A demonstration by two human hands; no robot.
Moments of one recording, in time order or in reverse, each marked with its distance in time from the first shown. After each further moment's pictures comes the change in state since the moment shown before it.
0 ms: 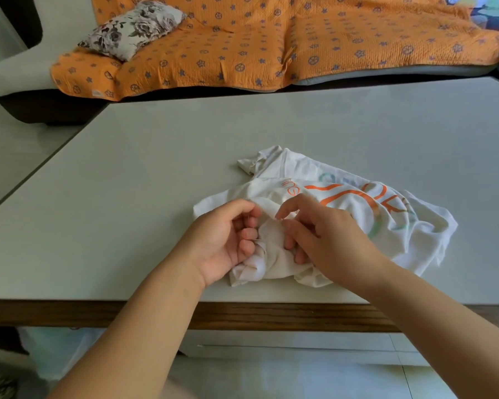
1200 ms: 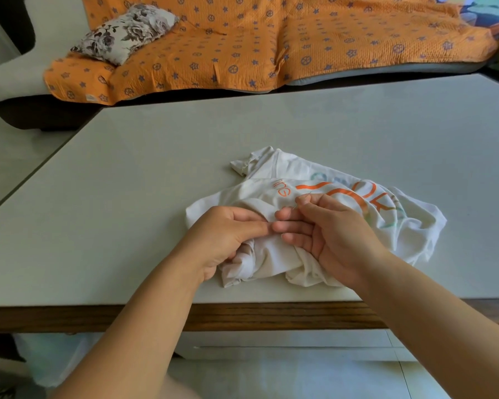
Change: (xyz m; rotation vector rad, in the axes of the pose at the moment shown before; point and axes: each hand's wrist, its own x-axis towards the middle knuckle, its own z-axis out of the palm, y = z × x) left_hand 0.007 -0.005 0.004 0.672 0.063 0.172; right_hand 0.009 0.000 -0.004 1.190 0.090 0.437
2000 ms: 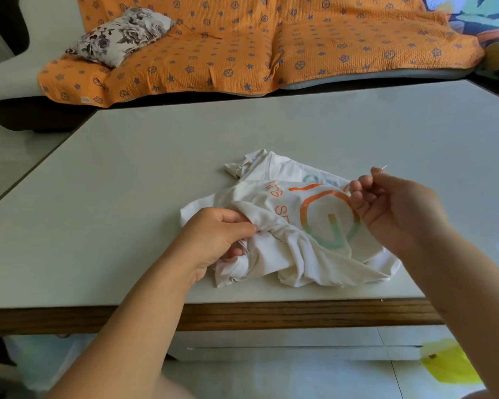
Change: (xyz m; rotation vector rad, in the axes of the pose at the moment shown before) left_hand -0.004 0.002 -0.001 -0.039 0.062 -0.064; right_hand 0.006 -0.052 -0.054 0.293 0.299 -0.194
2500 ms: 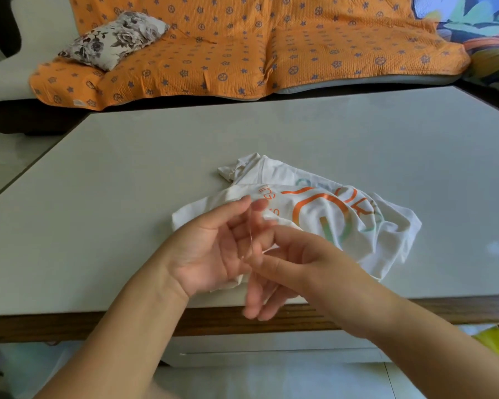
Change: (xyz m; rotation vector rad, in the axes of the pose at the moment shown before) left_hand -0.026 0.021 0.006 -0.751 -0.428 -0.184; right_hand -0.093 0.042 0.034 -0.693 -0.739 0.183
